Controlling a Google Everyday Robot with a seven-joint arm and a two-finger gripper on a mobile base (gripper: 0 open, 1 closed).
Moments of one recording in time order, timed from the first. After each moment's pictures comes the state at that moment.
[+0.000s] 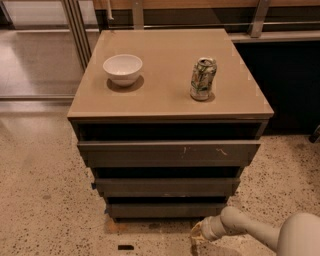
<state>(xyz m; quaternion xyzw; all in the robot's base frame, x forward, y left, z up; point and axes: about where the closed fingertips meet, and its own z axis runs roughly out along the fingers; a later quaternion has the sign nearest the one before) 0.483 -0.168 0.150 -0.64 0.70 0.19 0.24</state>
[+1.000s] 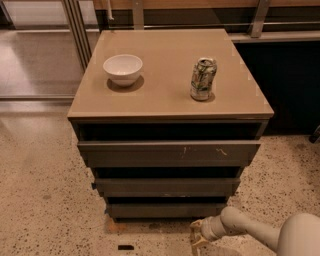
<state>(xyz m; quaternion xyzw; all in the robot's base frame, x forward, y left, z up) 0.483 -0.168 0.150 -0.64 0.70 0.19 0.24</state>
